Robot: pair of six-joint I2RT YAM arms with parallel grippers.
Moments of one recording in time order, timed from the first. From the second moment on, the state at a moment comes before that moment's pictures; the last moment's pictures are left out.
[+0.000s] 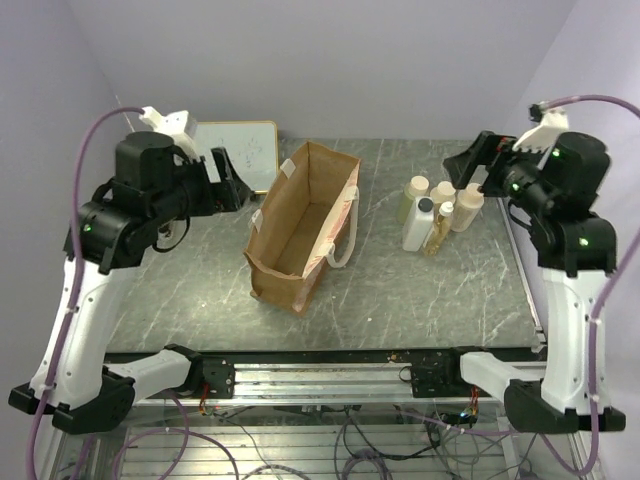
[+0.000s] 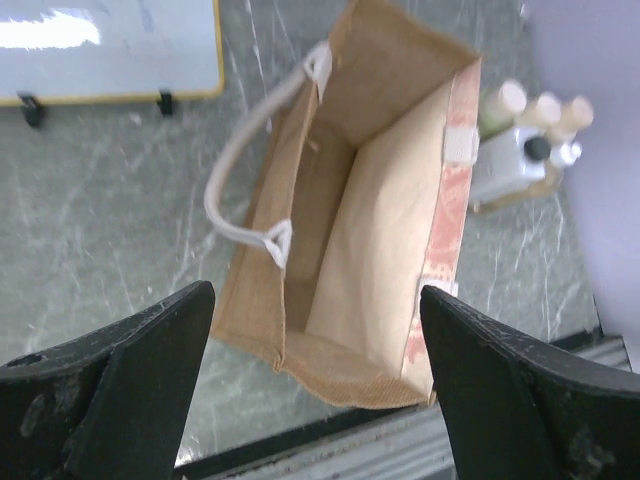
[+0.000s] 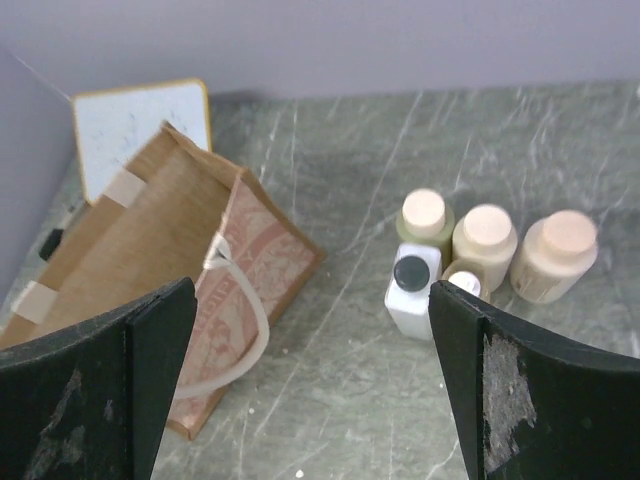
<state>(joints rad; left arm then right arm) -0.40 1.13 1.68 -1.06 0.03 -0.42 0.04 1.11 1.63 -0.81 -0.23 0.21</state>
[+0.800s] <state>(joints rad) -0.40 1.08 1.94 -1.08 -0.23 -0.38 0.04 1.09 1.93 -1.03 0.00 0.25</state>
